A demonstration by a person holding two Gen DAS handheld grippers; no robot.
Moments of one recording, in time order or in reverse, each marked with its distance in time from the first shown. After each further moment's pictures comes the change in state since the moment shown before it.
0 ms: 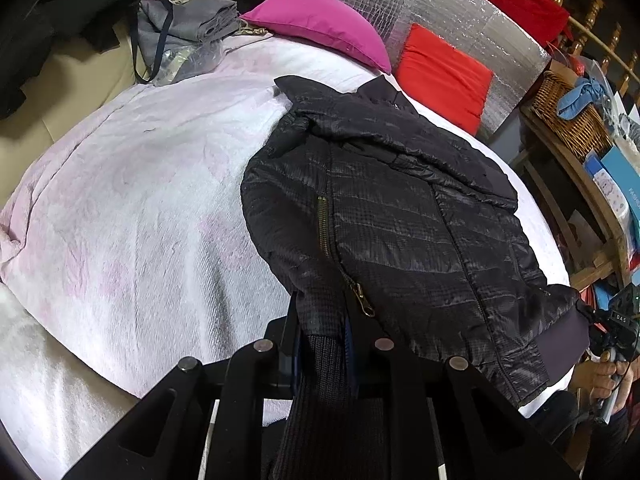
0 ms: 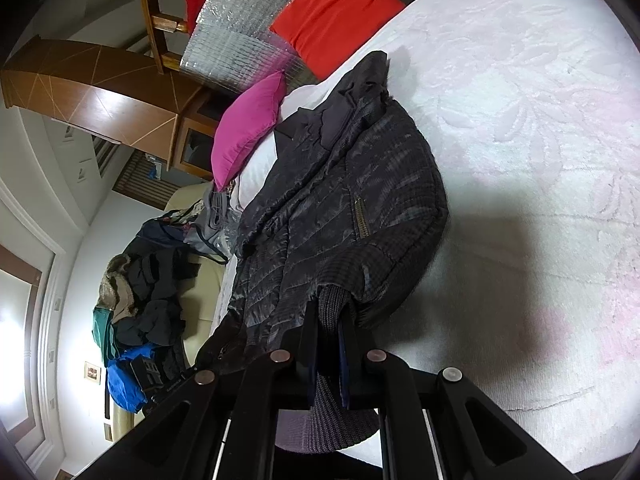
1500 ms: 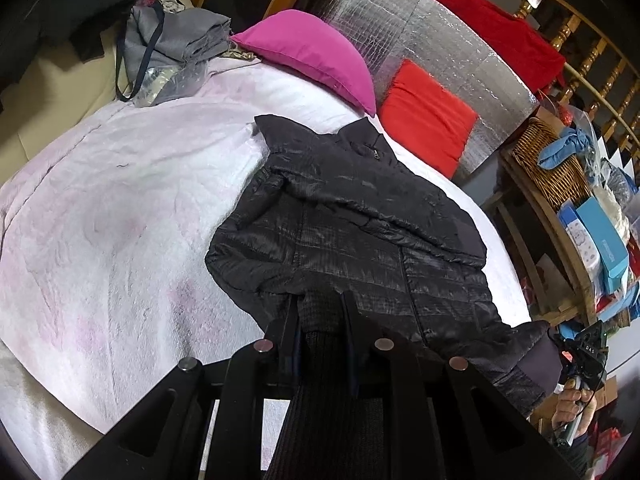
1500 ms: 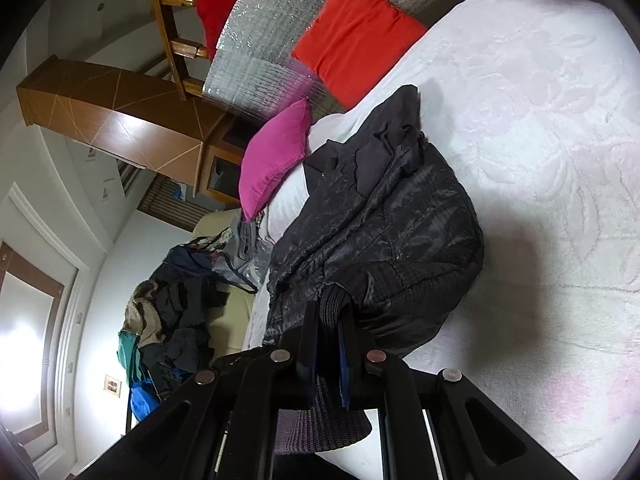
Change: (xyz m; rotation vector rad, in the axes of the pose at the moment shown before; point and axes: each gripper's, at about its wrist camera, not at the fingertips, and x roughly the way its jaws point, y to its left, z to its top) left arm -0.002 0.004 0.059 -0.083 -0.066 -0.132; right arm -0.003 0.019 0.042 0.005 -0.079 0.092
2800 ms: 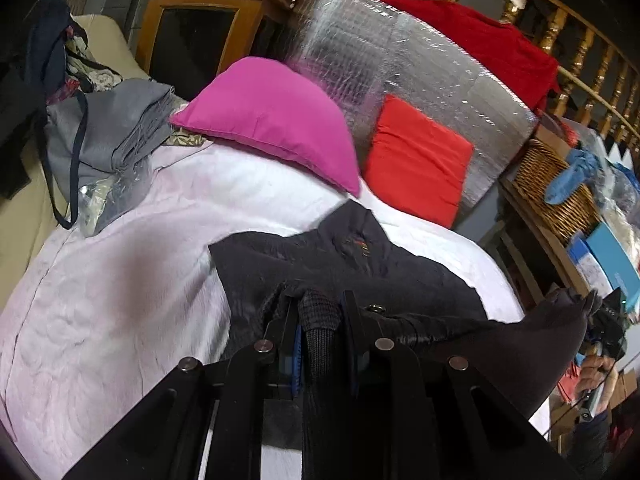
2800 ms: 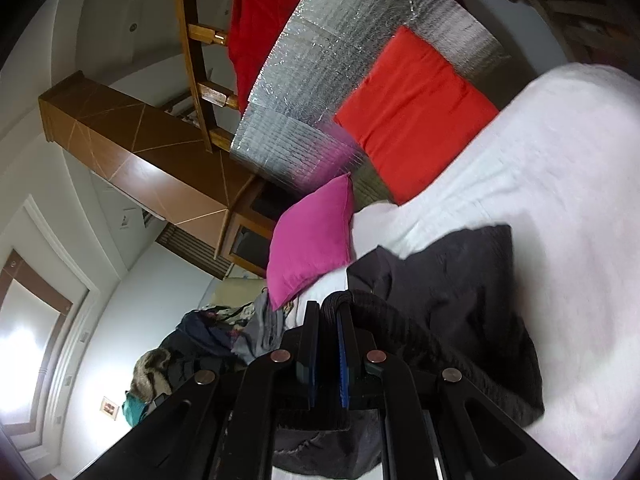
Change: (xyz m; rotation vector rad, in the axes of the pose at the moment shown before) left arm 0.075 -0.038 0.186 0.113 -0.091 0.011; right arm 0.085 0.081 0.188 -0.078 -0.188 0.064
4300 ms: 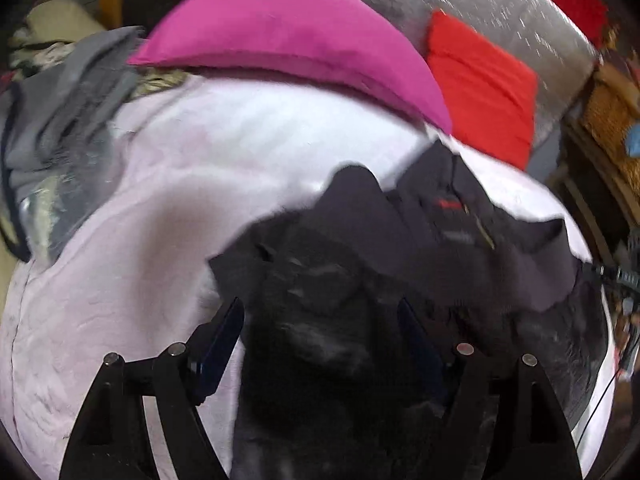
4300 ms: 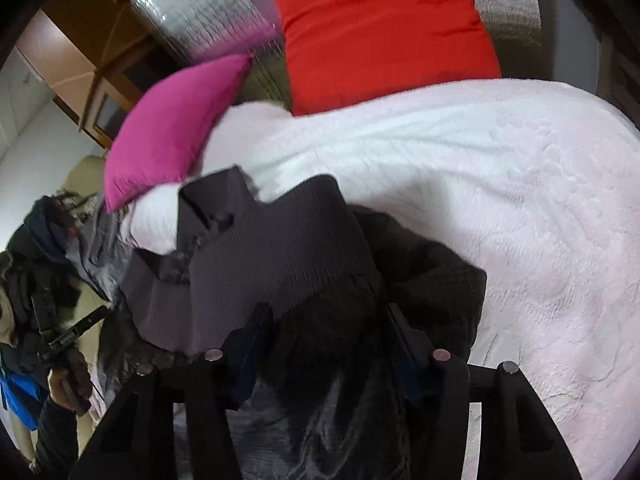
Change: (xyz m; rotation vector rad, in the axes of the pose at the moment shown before) left arm 0.179 0.037 0.023 0.144 0.231 0.139; right arm 0.189 -0.094 0.026 -0.320 0.412 -0.475
